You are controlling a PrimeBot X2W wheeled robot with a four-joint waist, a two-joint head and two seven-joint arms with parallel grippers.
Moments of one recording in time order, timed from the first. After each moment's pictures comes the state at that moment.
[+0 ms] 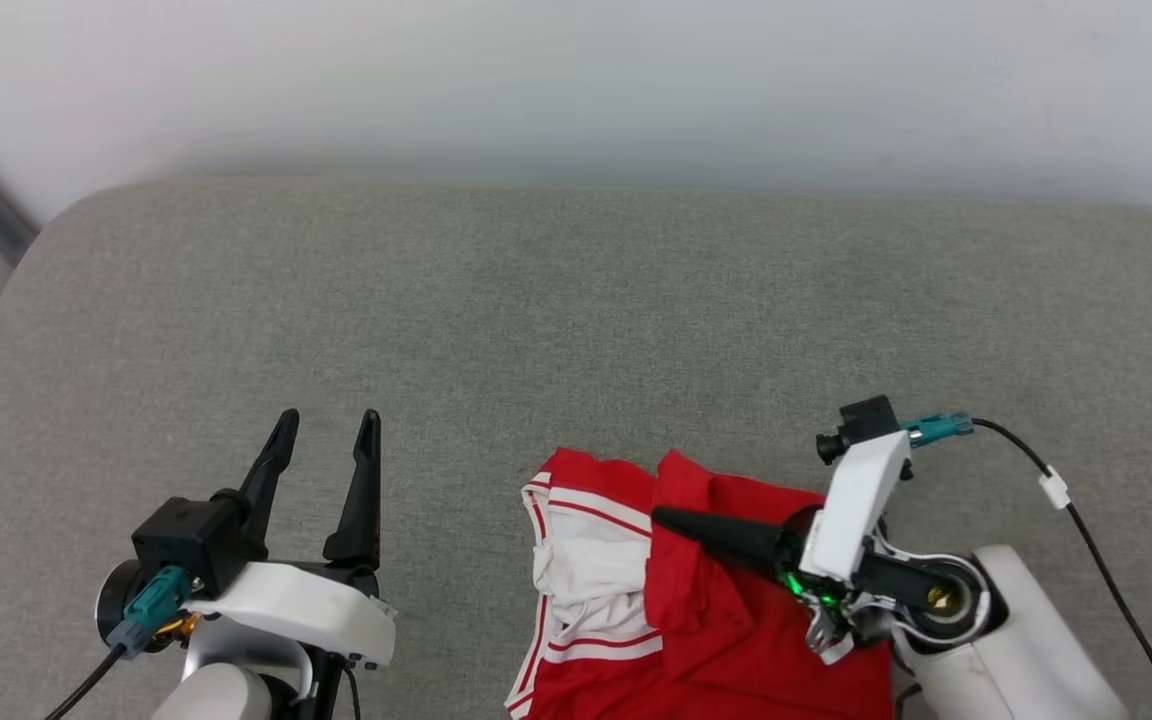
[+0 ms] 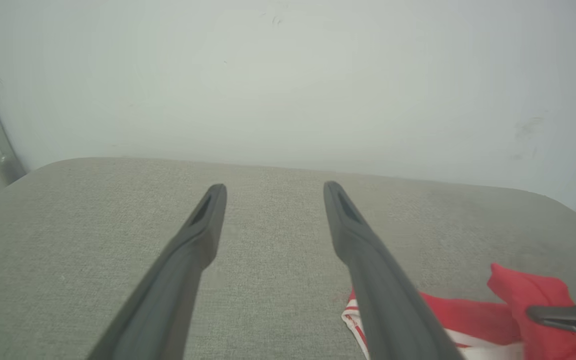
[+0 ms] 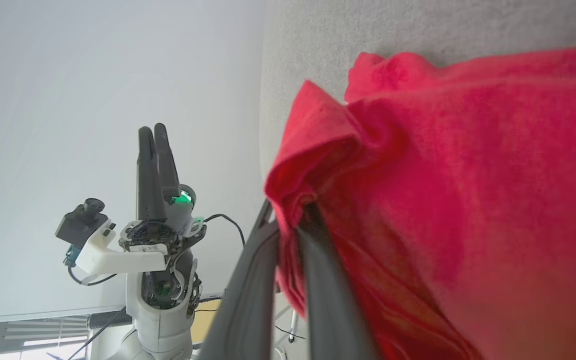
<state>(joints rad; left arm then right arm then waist) -0.16 0.46 -0.47 -0.03 -0.67 0.28 -0.23 -0.40 -0.05 0.23 0.50 1.34 0.13 0.82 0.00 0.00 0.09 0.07</state>
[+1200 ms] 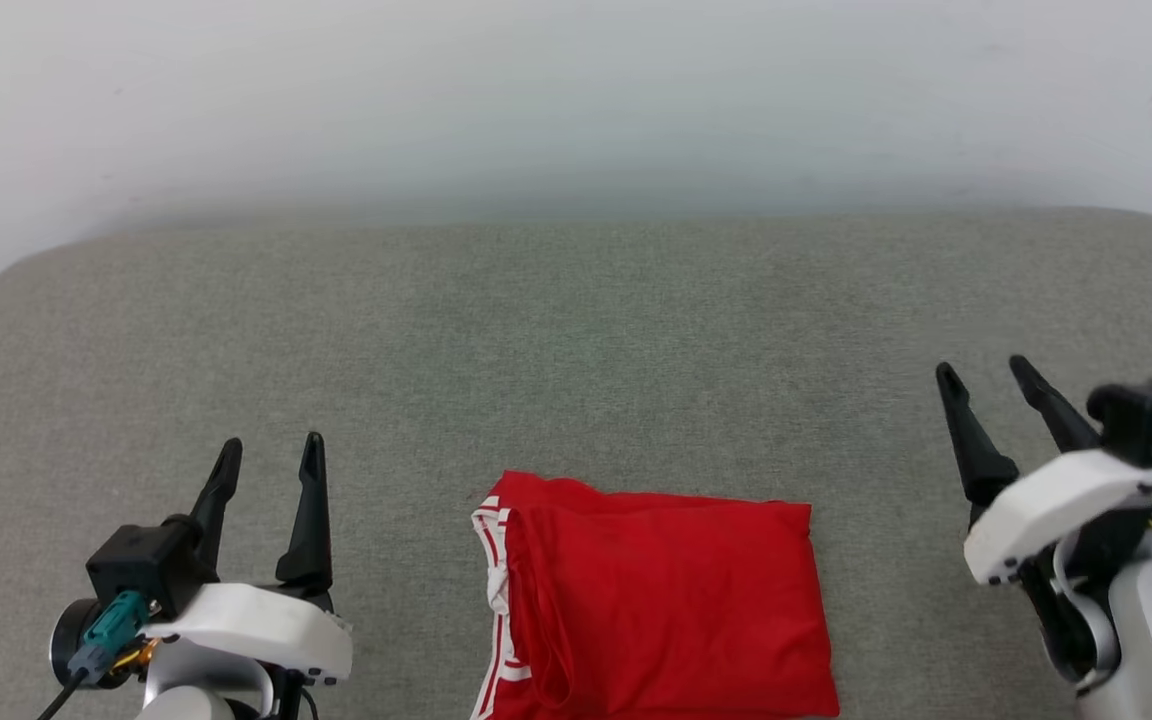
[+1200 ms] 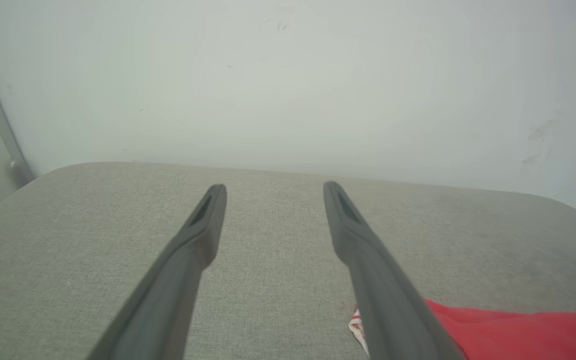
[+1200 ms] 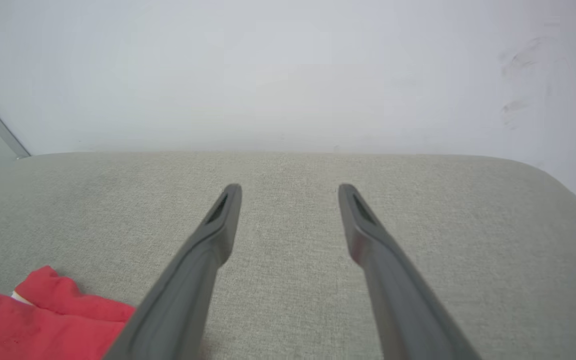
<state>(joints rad) -0.11 0.47 -0.41 0.01 -0.67 0.30 -0.26 -0.31 -0.21 0.07 0.32 0.31 0.13 0.03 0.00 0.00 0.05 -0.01</state>
